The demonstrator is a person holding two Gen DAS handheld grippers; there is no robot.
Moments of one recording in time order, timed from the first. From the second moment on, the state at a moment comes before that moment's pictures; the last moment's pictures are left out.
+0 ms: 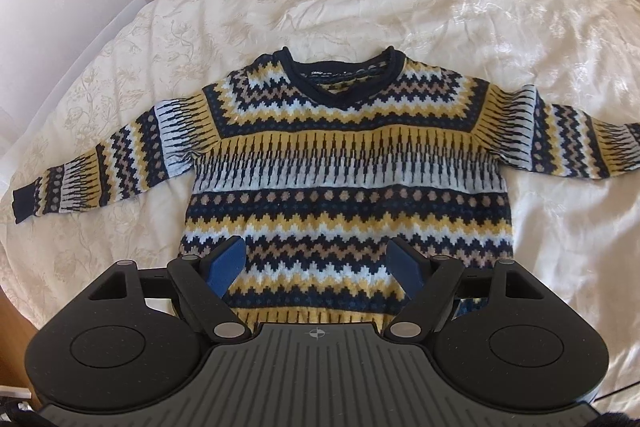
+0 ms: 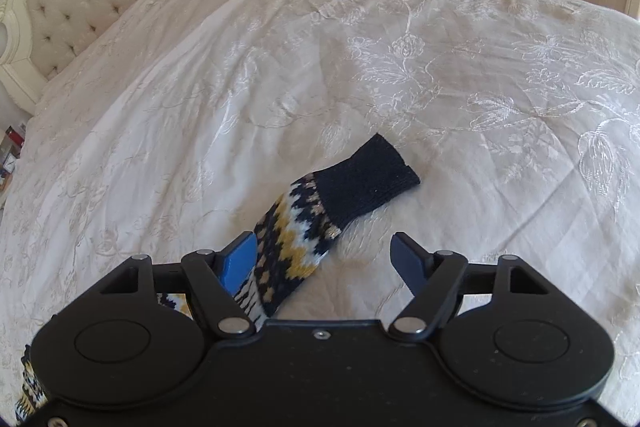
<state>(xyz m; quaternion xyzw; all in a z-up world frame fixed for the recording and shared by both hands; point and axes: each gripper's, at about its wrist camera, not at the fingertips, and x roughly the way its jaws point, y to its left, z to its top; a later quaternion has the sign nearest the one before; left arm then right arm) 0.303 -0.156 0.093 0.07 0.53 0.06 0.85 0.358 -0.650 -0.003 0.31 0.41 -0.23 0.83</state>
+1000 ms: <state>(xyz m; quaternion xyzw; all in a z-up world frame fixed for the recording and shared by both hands) 0.321 -0.101 0.073 0.06 0.53 0.04 0.84 0.418 -0.503 0.109 0.30 0.31 -0.04 0.90</state>
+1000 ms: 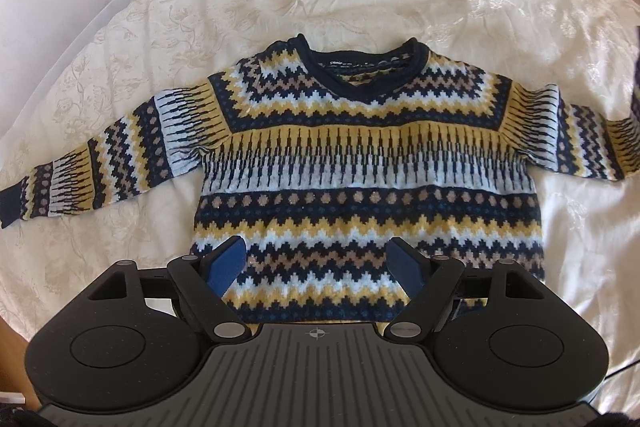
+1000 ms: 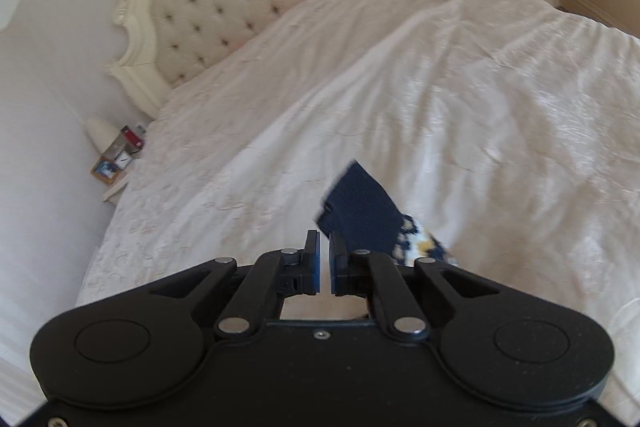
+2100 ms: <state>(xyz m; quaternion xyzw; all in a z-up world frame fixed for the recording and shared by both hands) 0.406 -0.069 0.067 0.08 0.48 -0.02 0.87 0.433 -0.379 0.055 0.10 0.28 -0.13 0.95</state>
